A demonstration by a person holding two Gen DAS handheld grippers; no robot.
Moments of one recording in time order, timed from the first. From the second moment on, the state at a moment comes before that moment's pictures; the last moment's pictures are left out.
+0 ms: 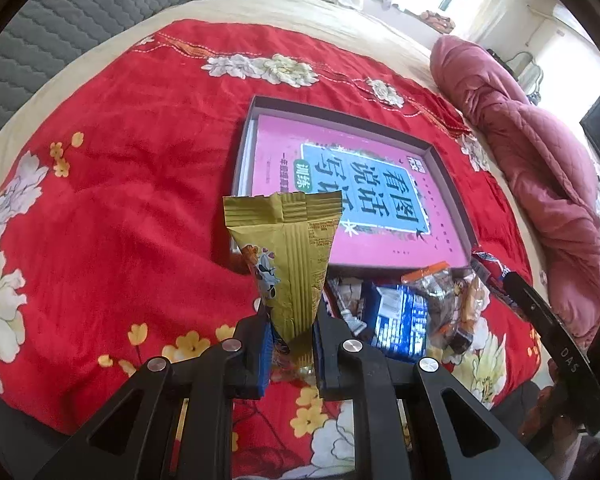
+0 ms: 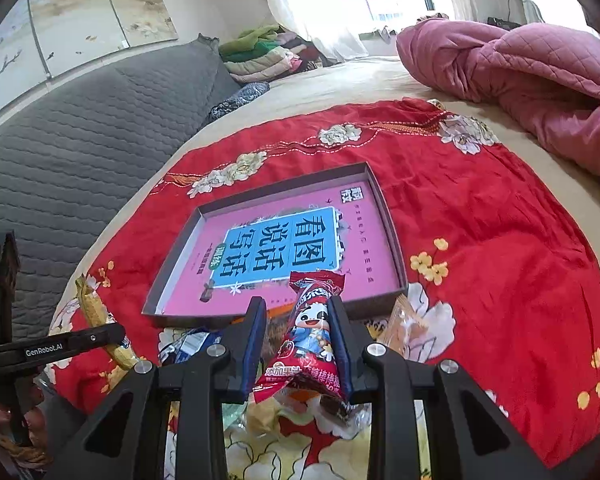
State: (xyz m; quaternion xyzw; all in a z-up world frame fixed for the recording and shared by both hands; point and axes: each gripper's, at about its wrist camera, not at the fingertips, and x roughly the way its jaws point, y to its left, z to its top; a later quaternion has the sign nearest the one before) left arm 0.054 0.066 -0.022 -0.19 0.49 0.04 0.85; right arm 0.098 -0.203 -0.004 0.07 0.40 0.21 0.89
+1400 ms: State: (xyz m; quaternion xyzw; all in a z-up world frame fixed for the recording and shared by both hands) left arm 0.161 0.060 -0.055 -0.19 0.52 0.09 0.83; right arm 0.186 -0.206 -0.051 0.08 0.39 0.20 0.89
